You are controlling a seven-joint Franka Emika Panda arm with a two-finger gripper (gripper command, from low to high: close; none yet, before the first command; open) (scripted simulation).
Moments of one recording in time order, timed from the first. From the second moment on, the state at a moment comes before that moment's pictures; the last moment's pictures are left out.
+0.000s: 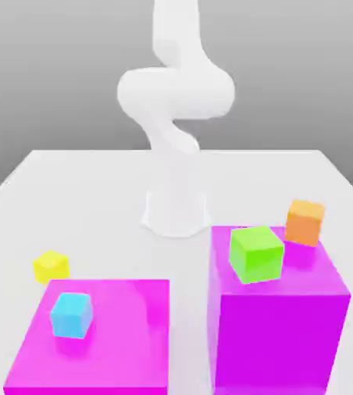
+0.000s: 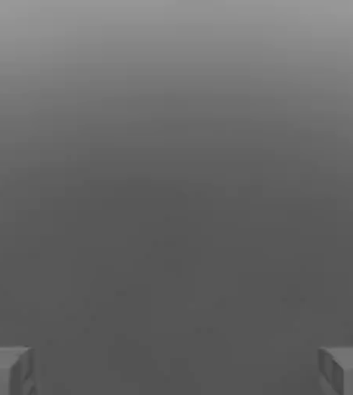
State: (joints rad) arm -0.04 -0.73 -0.03 -2.36 -0.03 2.35 0.79
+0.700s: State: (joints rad) arm -0.43 0.05 -0.41 -2.89 0.11 2.94 0.36
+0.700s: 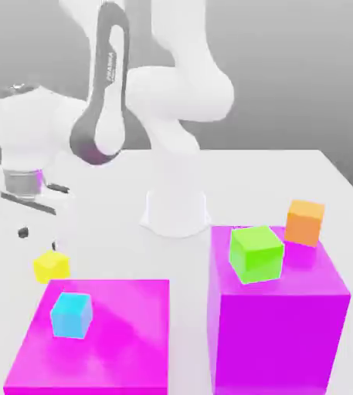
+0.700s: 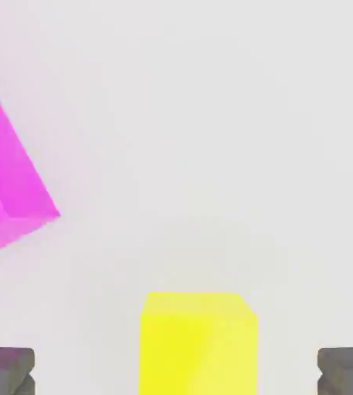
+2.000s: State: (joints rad) arm -0.21 -0.37 0.28 -2.53 0.16 2.21 1.24
